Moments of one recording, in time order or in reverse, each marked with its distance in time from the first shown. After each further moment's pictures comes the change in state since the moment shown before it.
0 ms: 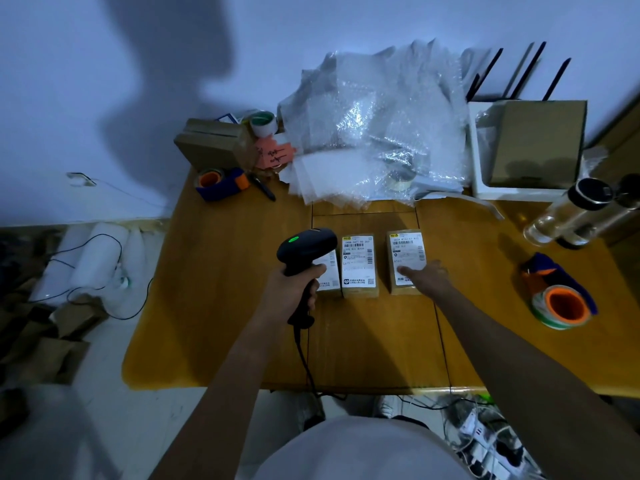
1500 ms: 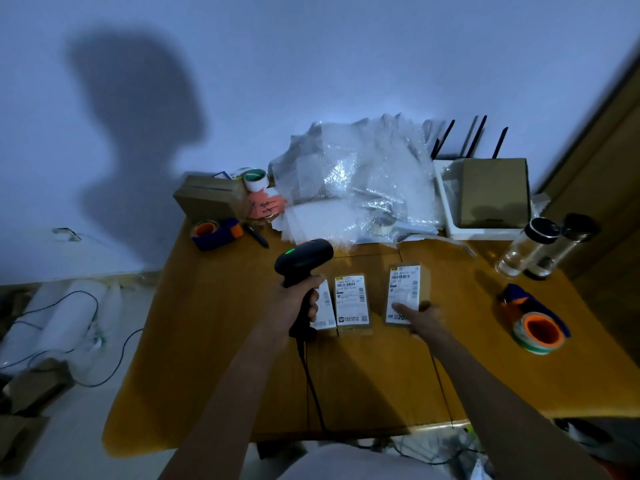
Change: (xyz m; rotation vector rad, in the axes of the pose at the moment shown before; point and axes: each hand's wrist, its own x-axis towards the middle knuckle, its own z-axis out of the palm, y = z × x) left_hand -0.007 0.045 0.004 -0.120 -0.087 0.048; right_hand -0.078 0.004 -0.020 0.548 -0.033 -0.072
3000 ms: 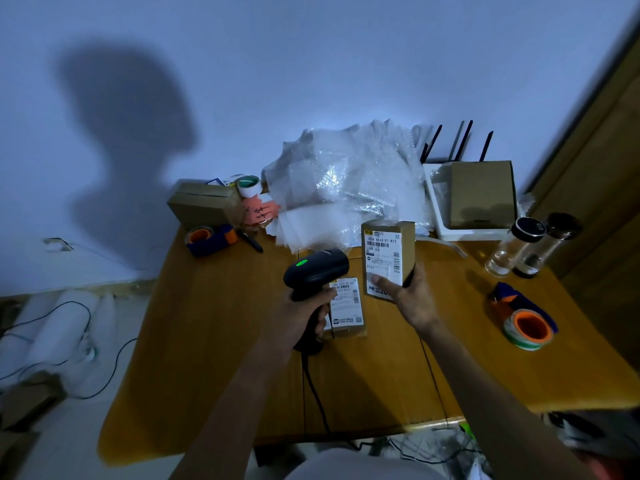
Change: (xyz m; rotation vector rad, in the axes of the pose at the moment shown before) left_hand -0.032 0.000 0.015 0.103 -0.140 0.094; right_hand -0.055 -0.069 0.009 0.194 -0.068 -0.441
